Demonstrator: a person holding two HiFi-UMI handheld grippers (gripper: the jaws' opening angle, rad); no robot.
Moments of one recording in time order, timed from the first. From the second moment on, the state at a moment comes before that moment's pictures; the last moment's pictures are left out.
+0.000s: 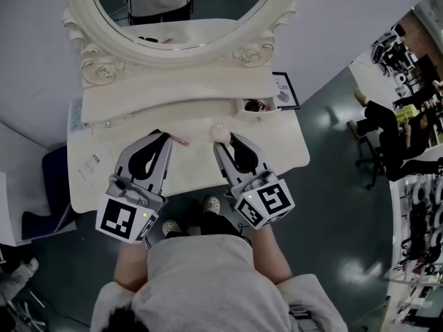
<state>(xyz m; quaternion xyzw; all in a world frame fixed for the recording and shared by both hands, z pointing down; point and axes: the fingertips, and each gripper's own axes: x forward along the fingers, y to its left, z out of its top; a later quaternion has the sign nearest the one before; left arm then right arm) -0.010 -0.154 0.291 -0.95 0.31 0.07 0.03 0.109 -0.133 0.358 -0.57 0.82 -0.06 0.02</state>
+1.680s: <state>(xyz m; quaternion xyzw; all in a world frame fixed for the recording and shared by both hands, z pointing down) 0.097 -0.186 0.310 -0.93 0.37 0.04 0.02 0.334 -0.194 0.471 -0.56 0.80 -0.09 -0.21</state>
